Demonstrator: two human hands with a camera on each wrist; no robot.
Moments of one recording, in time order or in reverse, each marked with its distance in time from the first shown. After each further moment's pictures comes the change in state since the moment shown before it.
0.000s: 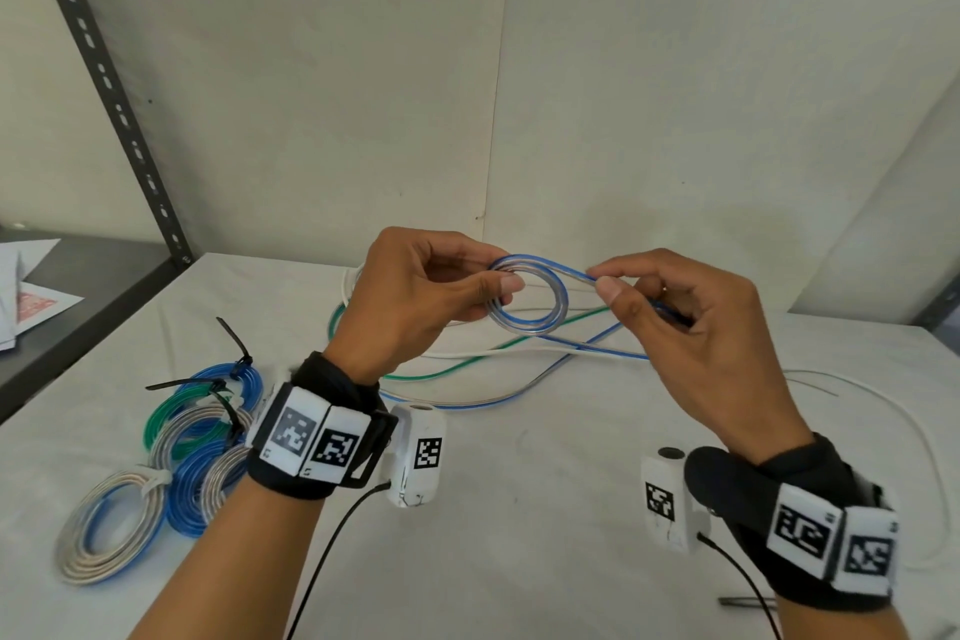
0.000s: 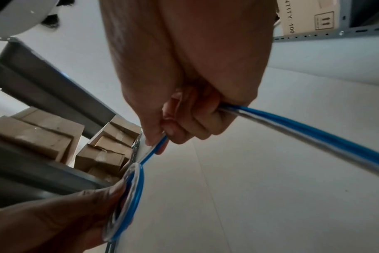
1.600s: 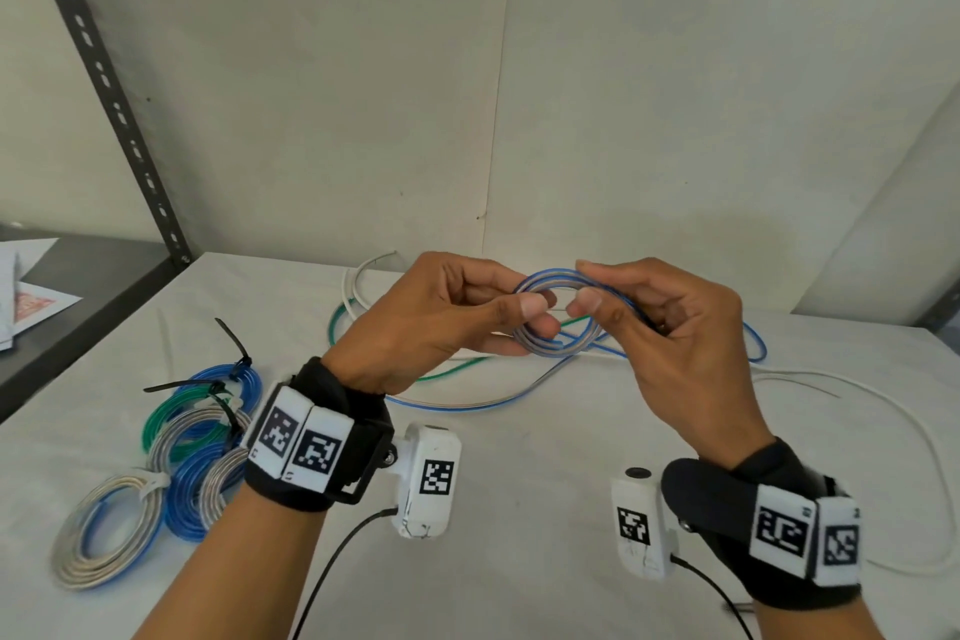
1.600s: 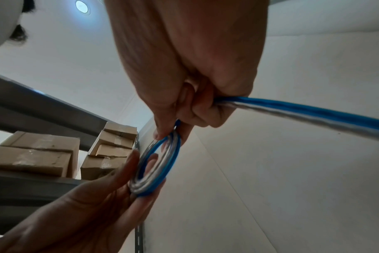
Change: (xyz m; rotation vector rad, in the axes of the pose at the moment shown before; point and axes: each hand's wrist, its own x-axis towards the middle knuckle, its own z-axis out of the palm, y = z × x) left_hand -0.006 0.002 0.006 -0.129 -0.297 -0.127; right_hand -0.001 0.010 0.025 0.294 0.043 0.017
